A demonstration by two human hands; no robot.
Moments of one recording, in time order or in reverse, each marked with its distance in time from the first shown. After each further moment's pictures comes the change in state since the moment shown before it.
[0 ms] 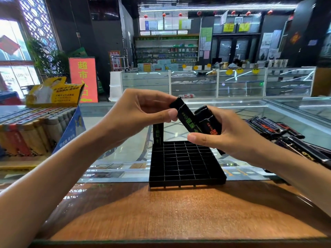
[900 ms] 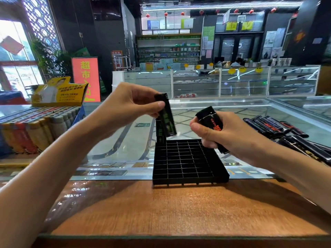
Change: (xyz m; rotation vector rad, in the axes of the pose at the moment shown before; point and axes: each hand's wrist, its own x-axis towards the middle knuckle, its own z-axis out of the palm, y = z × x) left_hand 0.003 0.002 -0.020 0.184 0.069 -0.088; right_hand 0.000 0.005 0.004 0.232 -0.006 0.212
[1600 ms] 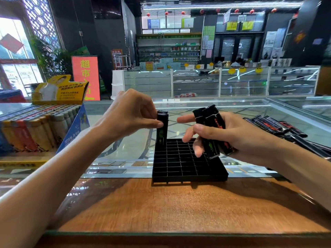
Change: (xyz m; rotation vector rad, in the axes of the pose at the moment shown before) left_hand -0.001 -0.013 0.005 0.495 0.031 0.107; right_hand -0.004 -0.005 -0.008 0.359 -0.302 0.074
